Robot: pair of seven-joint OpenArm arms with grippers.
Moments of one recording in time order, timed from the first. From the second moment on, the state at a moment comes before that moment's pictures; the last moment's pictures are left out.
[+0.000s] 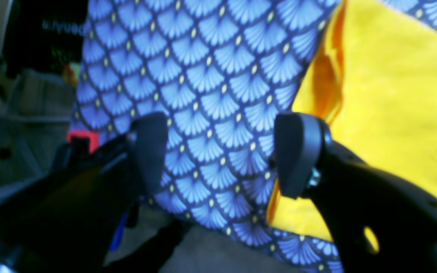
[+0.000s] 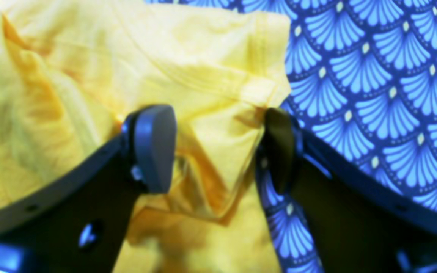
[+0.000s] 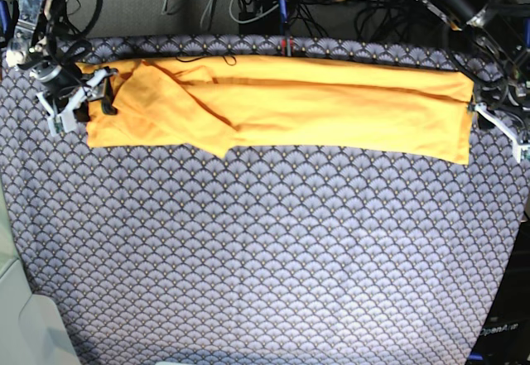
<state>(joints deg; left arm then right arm) -2.9 -7.2 -51.3 91.8 7.3 -40.5 54.1 -16.6 15.6 25.5 84.5 16.1 39.9 -29.7</state>
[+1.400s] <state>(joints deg) -6.2 -3.3 -45.1 96.7 3.6 -40.5 65.3 -16.8 15.6 25.5 84.5 16.1 39.9 -29.5</state>
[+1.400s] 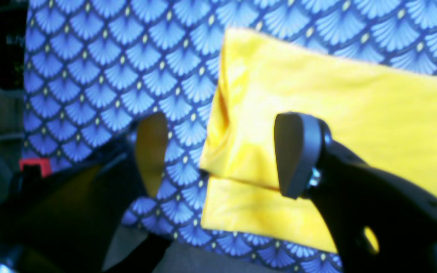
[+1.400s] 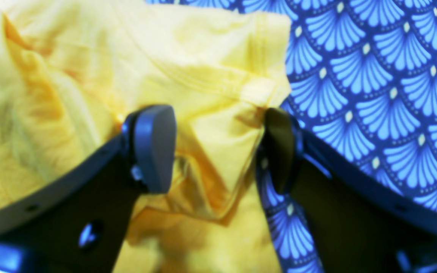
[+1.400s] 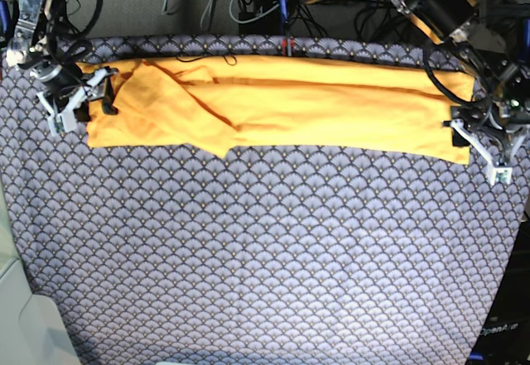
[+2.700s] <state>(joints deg) -6.6 -7.3 -49.2 78.3 2.7 -40.3 55.7 -16.6 16.1 23.5 84.7 16.1 39.7 -29.3</state>
